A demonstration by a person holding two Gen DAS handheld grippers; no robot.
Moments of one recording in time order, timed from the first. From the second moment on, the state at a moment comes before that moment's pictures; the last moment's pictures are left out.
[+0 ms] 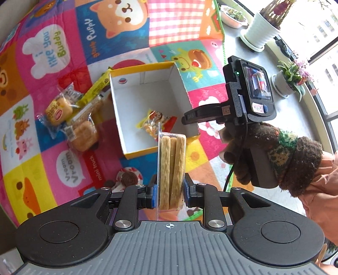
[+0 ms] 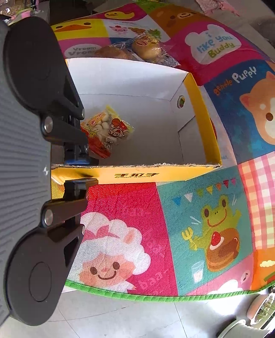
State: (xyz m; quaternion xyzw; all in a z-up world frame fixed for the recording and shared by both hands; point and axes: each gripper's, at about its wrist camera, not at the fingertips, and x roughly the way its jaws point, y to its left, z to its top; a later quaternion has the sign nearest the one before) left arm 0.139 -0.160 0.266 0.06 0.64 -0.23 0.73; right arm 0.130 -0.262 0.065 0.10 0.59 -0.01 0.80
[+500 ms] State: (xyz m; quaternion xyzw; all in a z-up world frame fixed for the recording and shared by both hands) left arm 0.230 -0.181 0.251 0.00 0.63 -0.16 0.76; right arm 0.140 -0.275 0.060 0.12 0.61 0.02 0.79
